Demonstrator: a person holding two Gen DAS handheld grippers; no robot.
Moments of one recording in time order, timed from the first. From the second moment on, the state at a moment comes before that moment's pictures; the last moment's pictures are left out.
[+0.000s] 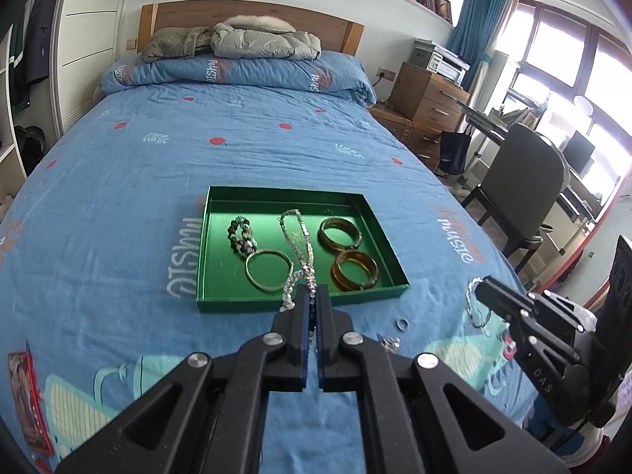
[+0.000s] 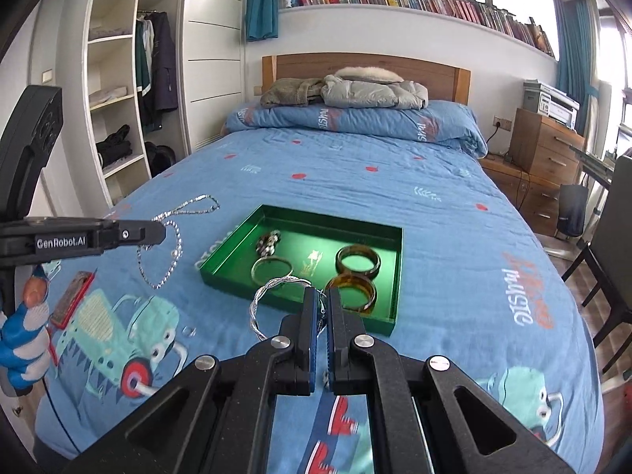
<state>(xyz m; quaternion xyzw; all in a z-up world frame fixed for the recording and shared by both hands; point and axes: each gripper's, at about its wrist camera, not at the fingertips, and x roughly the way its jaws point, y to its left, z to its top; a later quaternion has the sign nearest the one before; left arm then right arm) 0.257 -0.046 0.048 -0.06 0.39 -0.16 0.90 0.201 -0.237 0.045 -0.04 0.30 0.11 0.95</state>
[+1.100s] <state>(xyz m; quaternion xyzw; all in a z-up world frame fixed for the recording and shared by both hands) 0.484 -0.105 -0.114 -0.01 0.50 -0.12 0.86 0.464 -0.238 -0.108 -0.05 0.48 0.08 0.87</state>
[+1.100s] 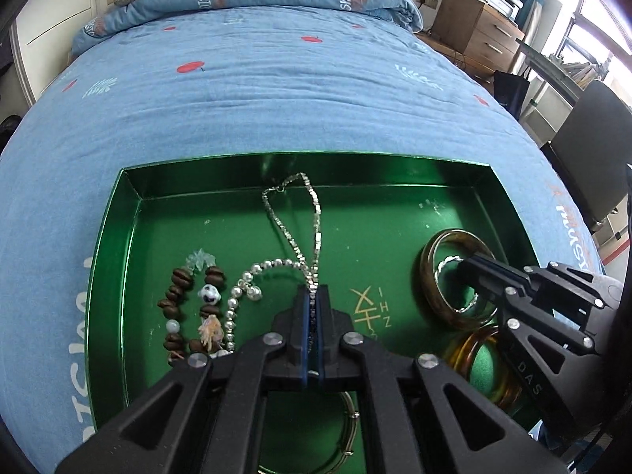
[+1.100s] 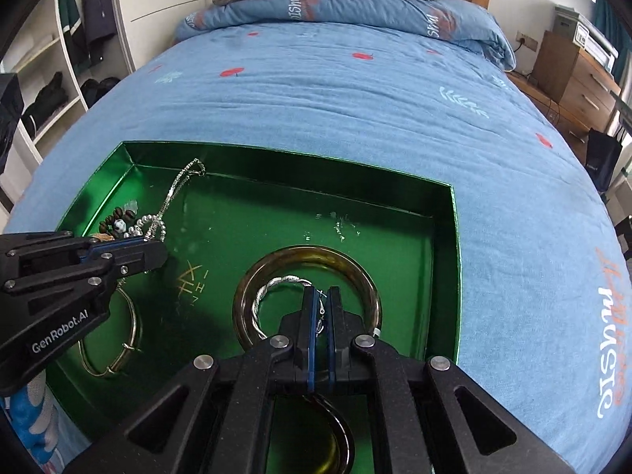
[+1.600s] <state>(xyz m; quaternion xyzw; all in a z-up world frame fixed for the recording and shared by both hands) 0.447 -0.078 -0.055 -0.05 0.46 -0.12 0.88 0.433 -0.249 -0.057 -0.02 0.43 0.07 0.90</state>
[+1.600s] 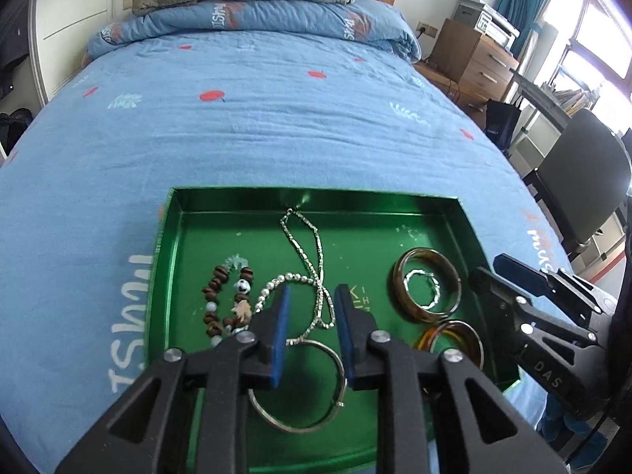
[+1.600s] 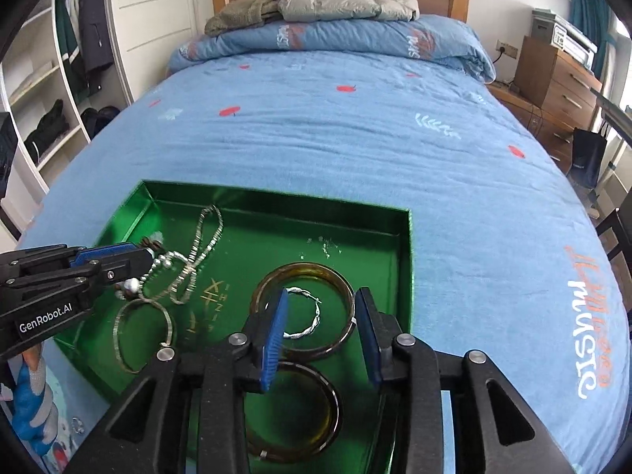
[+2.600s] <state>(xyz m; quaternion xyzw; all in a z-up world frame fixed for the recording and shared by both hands) 0.219 0.014 0.103 -0.05 0.36 -0.11 0.93 0.175 -0.276 0.100 0.00 0.29 0.10 0.95</state>
